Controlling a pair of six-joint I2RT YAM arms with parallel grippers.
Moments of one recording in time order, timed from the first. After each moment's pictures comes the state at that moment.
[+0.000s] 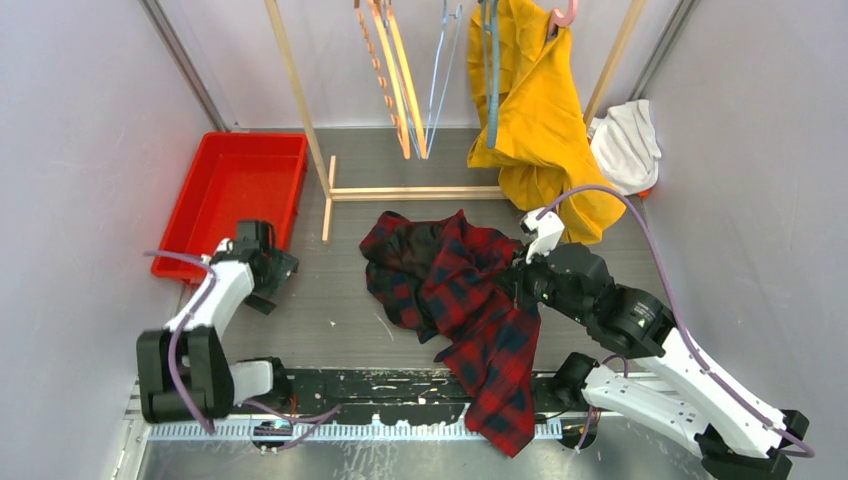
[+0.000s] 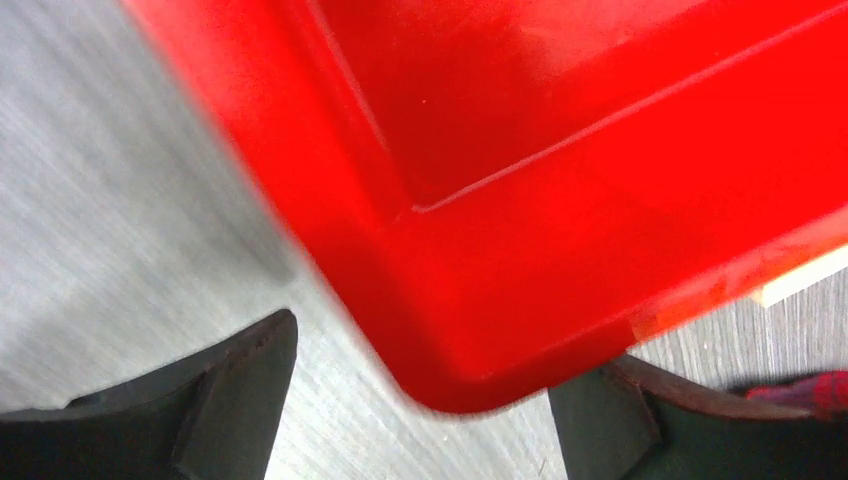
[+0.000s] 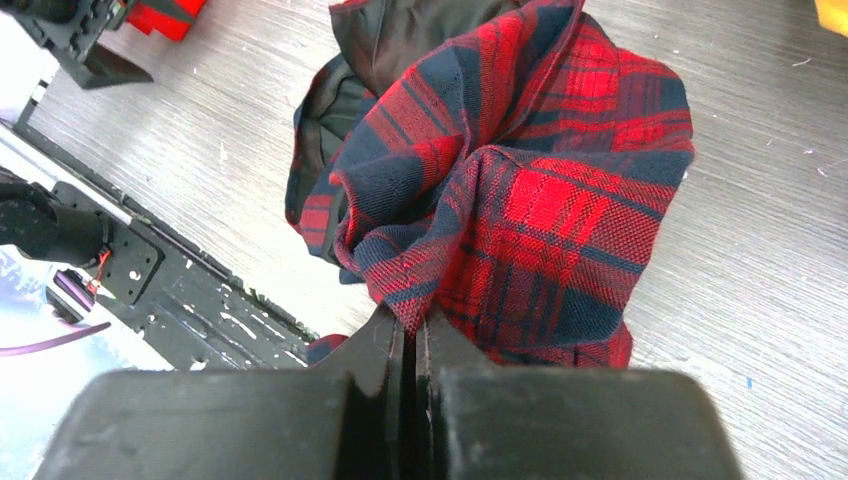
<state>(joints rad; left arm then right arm) 0.07 1.18 0.64 -0.63 -0.22 -1.05 0.84 0.67 0.95 -0.78 0.15 0.40</state>
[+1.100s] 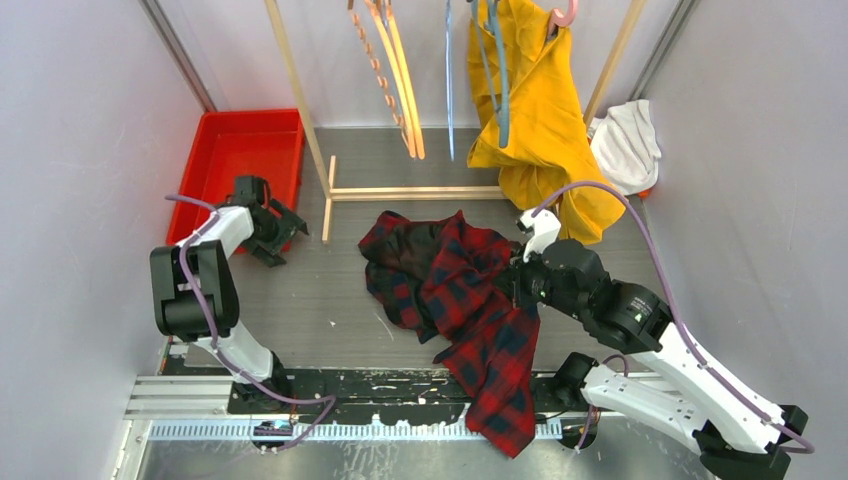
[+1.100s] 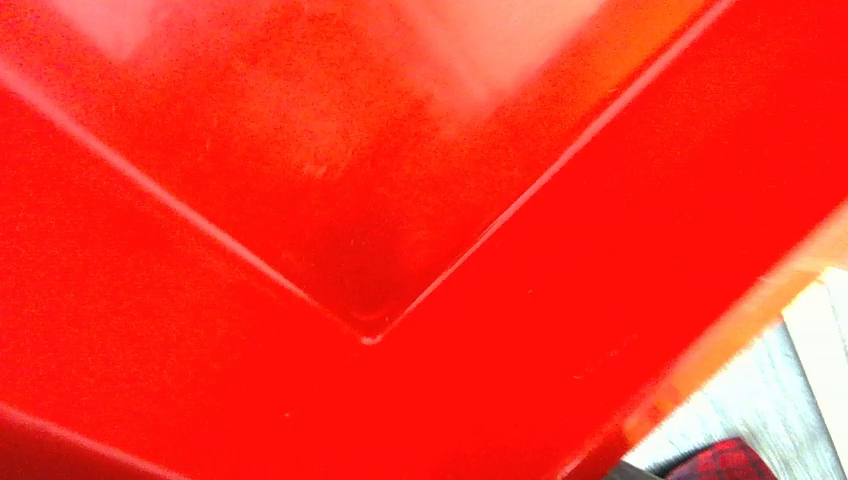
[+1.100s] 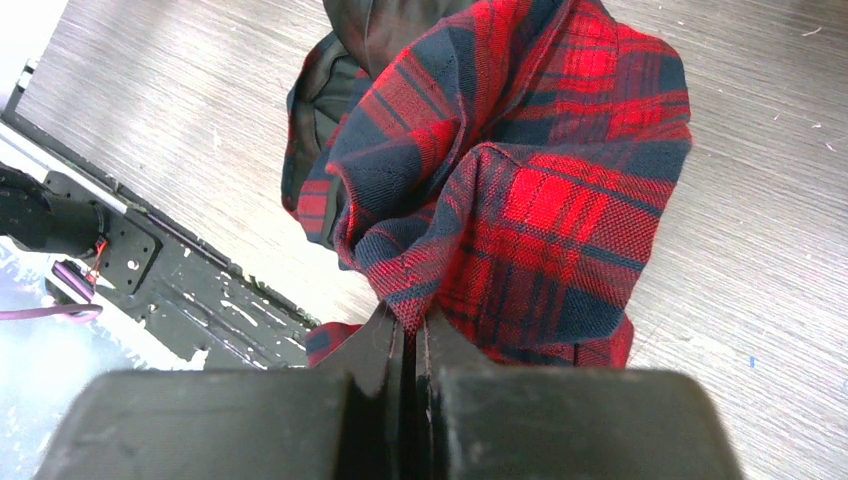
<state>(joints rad) 0.13 1.68 1.05 -0.55 0.04 -0.82 0.84 0.70 0.98 -0.82 0.14 0.42</state>
